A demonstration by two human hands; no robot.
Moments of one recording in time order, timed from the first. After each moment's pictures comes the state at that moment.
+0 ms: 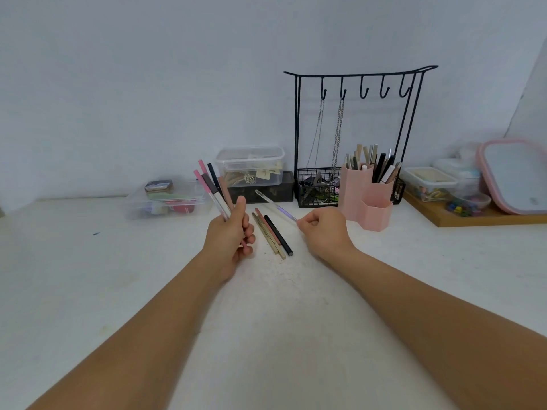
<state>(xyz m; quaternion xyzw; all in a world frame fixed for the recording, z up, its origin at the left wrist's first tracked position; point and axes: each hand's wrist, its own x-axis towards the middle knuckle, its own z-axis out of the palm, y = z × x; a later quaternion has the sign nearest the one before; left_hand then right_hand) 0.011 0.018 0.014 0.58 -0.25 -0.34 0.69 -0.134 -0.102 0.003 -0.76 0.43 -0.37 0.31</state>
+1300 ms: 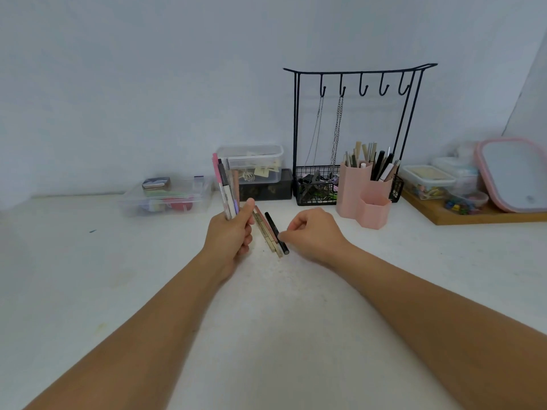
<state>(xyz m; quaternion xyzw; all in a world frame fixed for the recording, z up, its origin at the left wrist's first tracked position) 0.008 0.017 0.010 0.61 -0.28 -0.29 0.68 -0.132 -0.094 0.000 -0.80 0.40 -0.29 0.33</state>
